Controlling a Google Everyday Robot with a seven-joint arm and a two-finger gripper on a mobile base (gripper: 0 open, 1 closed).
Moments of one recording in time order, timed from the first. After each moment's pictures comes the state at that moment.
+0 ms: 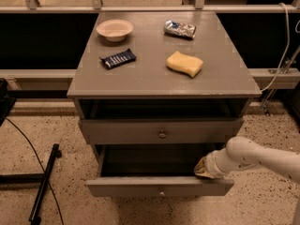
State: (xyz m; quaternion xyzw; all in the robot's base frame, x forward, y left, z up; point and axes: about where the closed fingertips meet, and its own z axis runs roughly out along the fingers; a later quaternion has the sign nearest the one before) arm 0.536 -0.216 0.427 -0.67 0.70 0.08 0.23
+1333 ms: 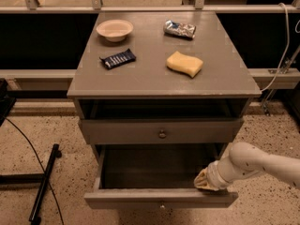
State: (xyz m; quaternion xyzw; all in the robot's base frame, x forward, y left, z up) arm 0.481 -0.208 0.413 -0.70 0.67 0.15 0.20
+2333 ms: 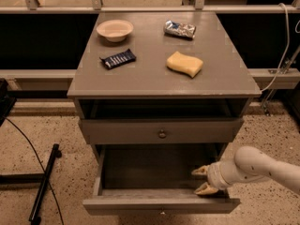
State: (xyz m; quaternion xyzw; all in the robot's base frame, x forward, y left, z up) arm 0.484 -0.203 0.417 -0.68 0.67 0.16 0.25
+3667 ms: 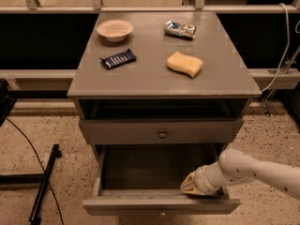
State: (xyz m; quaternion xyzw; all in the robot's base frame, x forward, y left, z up) arm 0.473 -0.152 0.408 -0.69 0.65 0.18 0.24
